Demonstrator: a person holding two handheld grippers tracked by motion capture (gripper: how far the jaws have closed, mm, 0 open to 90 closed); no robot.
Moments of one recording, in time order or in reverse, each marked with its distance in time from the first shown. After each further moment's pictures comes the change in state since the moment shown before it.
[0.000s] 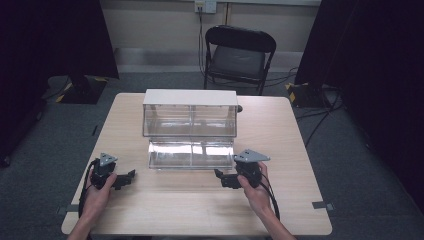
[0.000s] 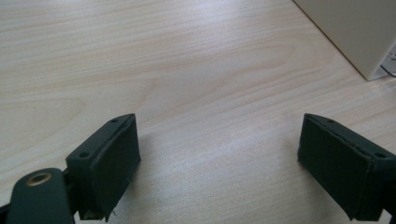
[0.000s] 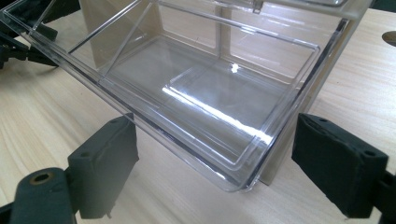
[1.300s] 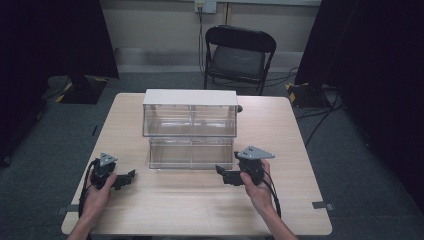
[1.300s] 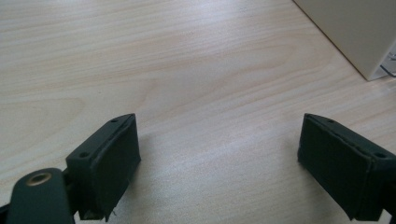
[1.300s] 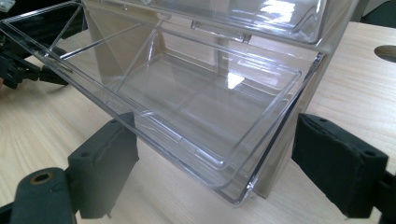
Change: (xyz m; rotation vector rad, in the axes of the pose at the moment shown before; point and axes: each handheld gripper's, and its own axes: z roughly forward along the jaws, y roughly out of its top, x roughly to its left) left arm 0.000 0.000 0.000 0.000 -0.001 0.000; right arm -0.004 0.009 -0.008 -0.045 0.011 0.021
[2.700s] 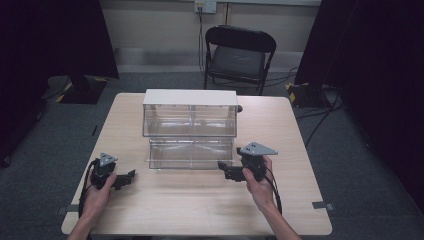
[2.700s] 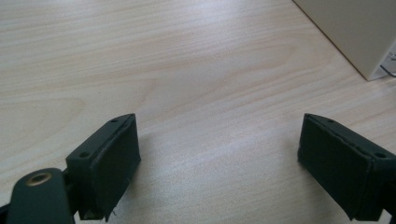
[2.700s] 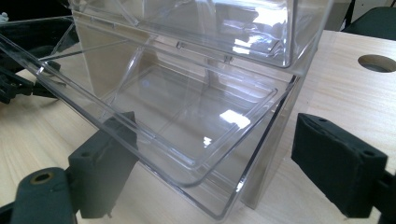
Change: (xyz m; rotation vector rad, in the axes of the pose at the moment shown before) left arm 0.000 0.000 0.000 0.000 0.001 0.000; right arm -0.006 0.009 -0.002 -0.026 -0.025 0.016
